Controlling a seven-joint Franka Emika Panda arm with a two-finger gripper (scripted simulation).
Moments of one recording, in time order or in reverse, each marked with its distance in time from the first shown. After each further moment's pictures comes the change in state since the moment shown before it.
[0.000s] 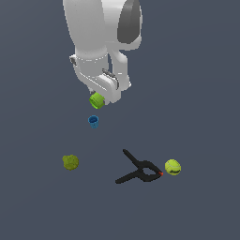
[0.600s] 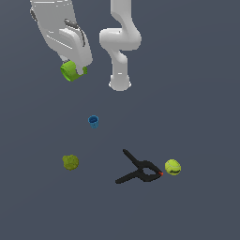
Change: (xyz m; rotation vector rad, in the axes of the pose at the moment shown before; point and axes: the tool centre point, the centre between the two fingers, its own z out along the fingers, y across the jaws) arm 0.033 0.075 -0.104 -0.001 0.002 0.002
